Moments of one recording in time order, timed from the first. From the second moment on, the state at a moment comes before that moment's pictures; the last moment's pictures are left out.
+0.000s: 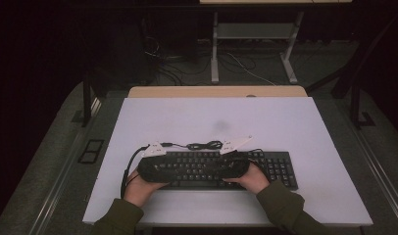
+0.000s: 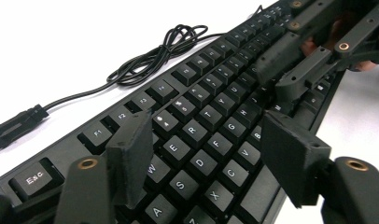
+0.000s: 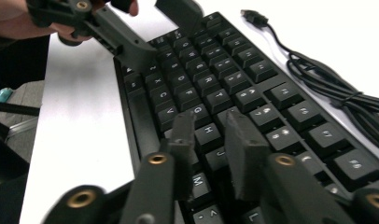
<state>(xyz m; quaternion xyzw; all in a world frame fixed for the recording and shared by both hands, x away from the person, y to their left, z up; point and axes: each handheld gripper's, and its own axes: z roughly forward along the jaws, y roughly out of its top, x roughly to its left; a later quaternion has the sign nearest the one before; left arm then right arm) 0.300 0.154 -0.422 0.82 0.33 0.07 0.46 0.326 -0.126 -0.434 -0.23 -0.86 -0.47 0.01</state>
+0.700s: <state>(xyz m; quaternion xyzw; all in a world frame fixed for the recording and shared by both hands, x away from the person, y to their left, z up) 0.289 0.148 -0.424 0.84 0.30 0.06 0.45 0.335 -0.135 -0.437 -0.26 -0.84 -0.48 -0.02</state>
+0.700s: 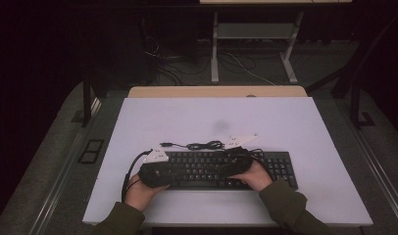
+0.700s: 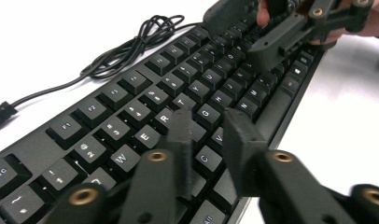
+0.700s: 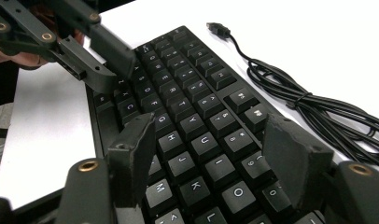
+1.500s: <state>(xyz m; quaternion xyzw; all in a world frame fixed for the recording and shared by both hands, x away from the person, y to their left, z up) 0.292 0.139 -0.436 0.86 0.29 0.04 0.42 0.335 -0.136 -0.437 -0.27 -0.84 -0.48 -0.02</state>
